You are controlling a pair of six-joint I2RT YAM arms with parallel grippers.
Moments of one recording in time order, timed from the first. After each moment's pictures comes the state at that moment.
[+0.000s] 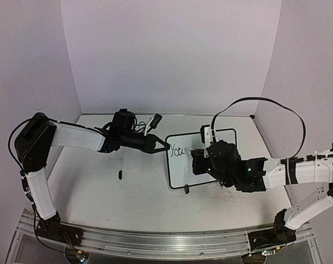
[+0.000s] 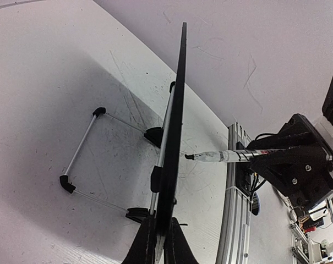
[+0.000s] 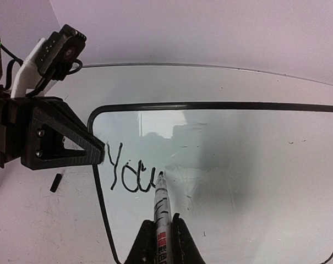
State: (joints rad) left arm -0.70 1.85 1.15 0.29 0.77 -0.41; right arm 1.08 1.38 0.79 0.13 0.59 0.46
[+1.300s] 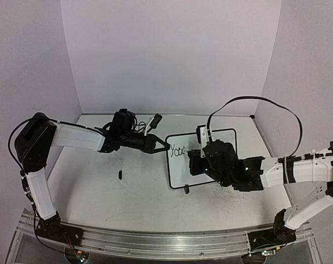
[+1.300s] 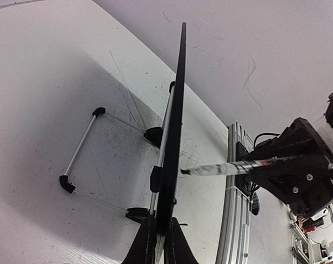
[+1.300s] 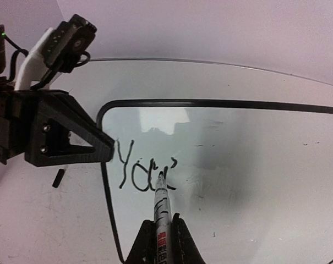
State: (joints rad) left arm -0.70 1.85 1.15 0.29 0.77 -0.41; right arm 1.10 1.39 0.82 0.11 0.57 0.46
